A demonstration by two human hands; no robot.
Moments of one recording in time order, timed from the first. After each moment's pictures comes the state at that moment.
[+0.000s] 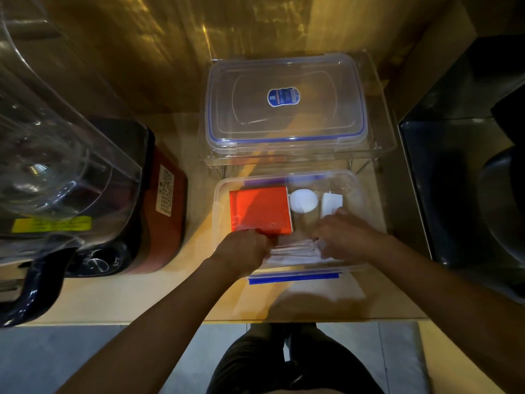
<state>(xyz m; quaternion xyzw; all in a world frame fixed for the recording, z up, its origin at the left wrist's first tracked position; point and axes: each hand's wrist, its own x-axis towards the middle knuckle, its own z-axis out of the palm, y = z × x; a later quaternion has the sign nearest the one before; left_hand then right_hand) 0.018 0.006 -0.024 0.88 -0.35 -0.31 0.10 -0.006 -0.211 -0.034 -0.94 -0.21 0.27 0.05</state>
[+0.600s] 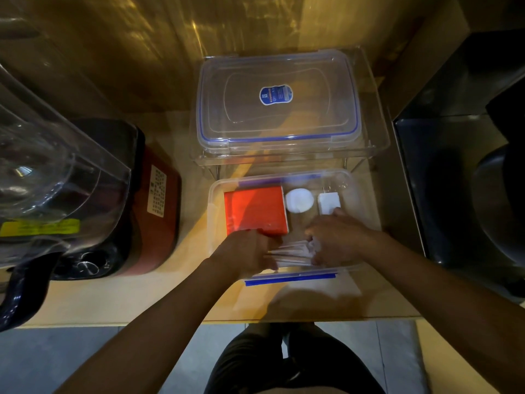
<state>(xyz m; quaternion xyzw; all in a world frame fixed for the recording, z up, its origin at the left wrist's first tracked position) 0.018 -0.004 -0.016 0.86 -0.36 -0.34 0.12 -0.007 -0.211 -0.032 -0.93 -0.18 0.30 0.09</state>
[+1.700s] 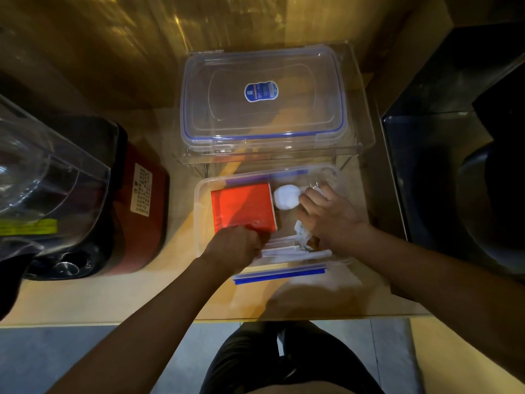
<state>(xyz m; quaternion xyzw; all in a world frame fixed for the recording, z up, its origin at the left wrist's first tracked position) 0.016 -0.014 -0.021 0.89 -0.30 -0.32 0.09 0.000 -0.223 -0.013 -0.94 -0.27 0.18 -0.12</state>
